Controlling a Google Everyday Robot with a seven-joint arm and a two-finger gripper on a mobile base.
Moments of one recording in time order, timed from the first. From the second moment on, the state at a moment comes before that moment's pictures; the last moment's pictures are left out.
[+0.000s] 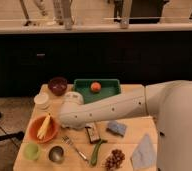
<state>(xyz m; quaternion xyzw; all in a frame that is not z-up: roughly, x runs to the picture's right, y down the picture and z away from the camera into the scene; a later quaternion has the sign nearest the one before) -0.066 0.208 0.755 -0.26 0.07 0.11 0.96</state>
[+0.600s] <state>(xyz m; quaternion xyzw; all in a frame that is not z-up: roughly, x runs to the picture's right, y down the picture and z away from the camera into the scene) -0.030 0.195 0.745 -0.25 0.11 0.11 0.96</state>
